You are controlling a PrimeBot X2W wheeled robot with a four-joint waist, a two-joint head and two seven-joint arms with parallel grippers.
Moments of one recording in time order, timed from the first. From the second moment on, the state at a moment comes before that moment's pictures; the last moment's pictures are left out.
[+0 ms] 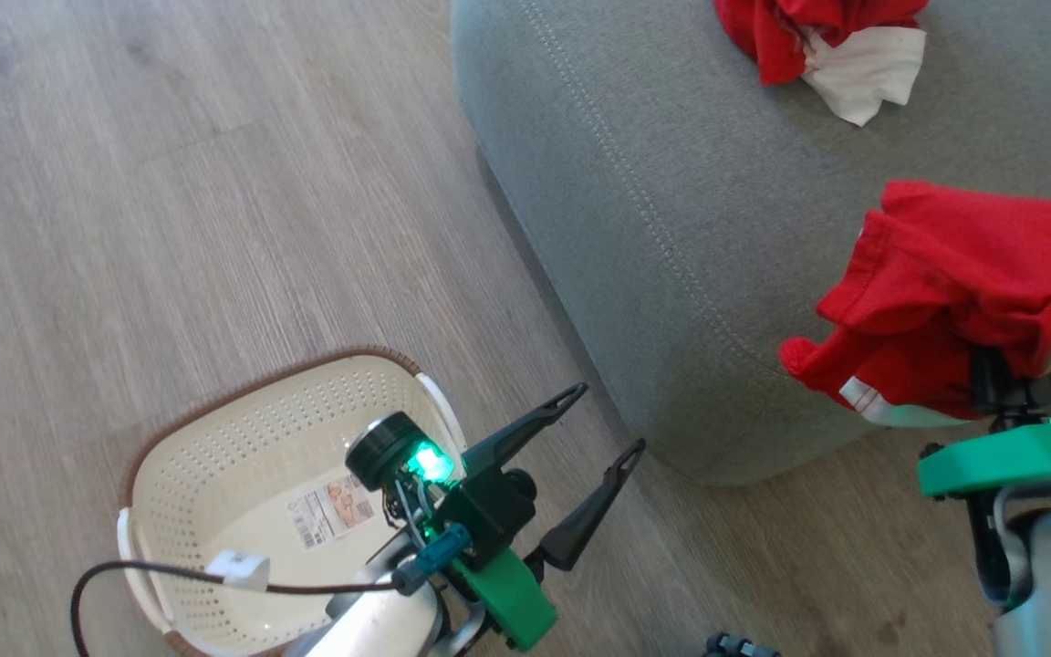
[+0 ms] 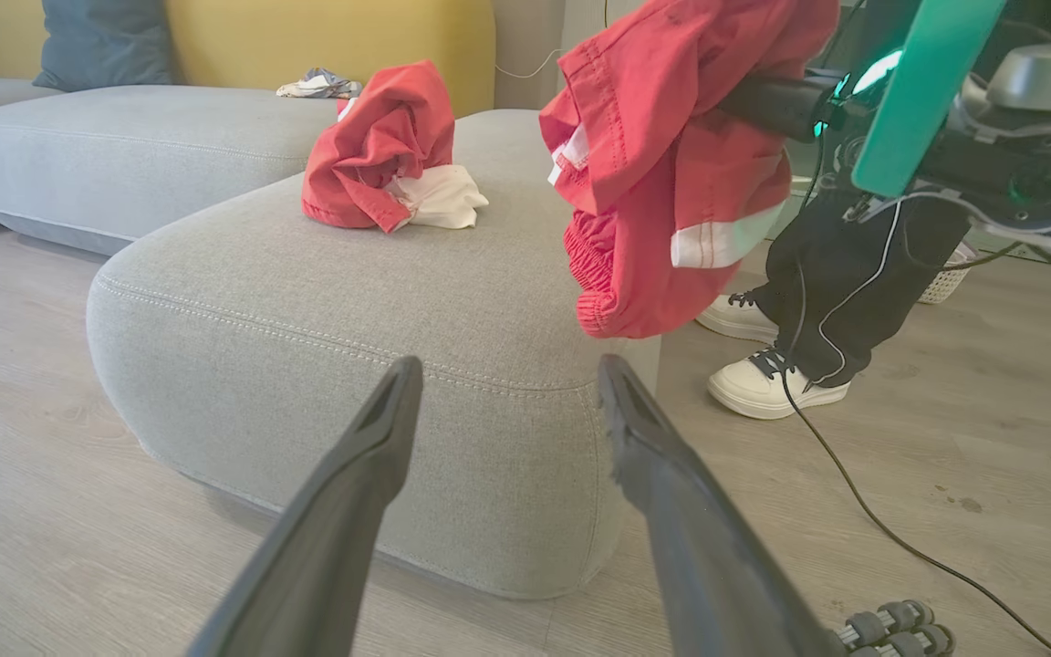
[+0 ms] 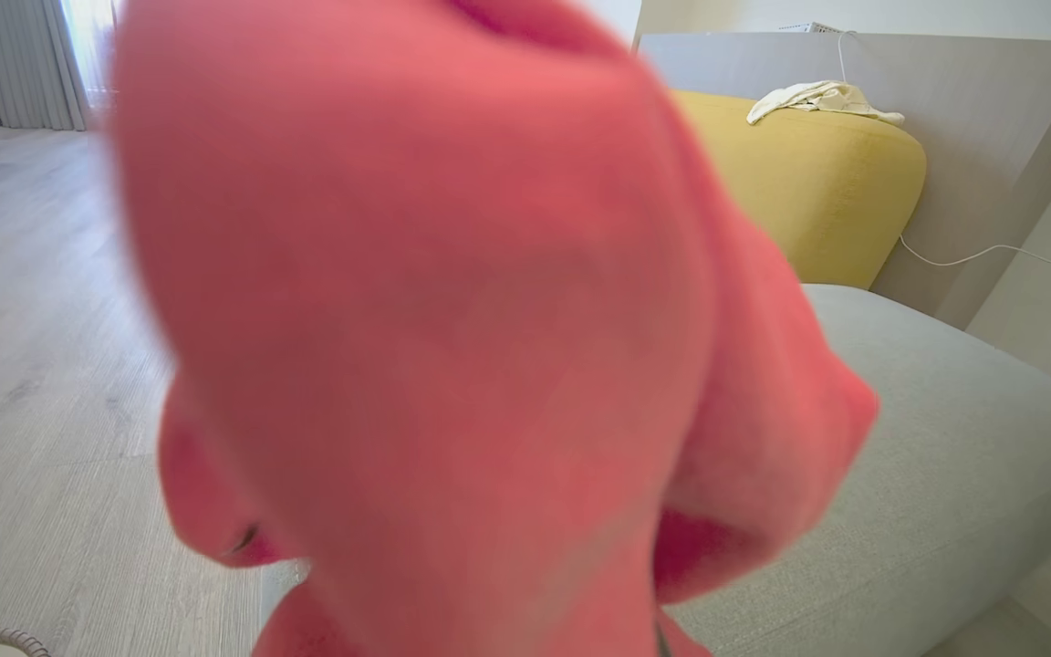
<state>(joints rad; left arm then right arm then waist) -0.25 0.09 -0.65 0.16 -0.09 -0.13 -0.26 -0.13 -0.10 -0.16 0.11 0.05 0.13 -0.25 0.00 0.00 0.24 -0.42</state>
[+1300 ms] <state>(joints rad) -0.47 0.18 -0.74 0.15 -0.07 -0.13 -0.26 -1.08 -0.57 -0.42 0.56 0.07 0.13 -0.18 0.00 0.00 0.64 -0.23</state>
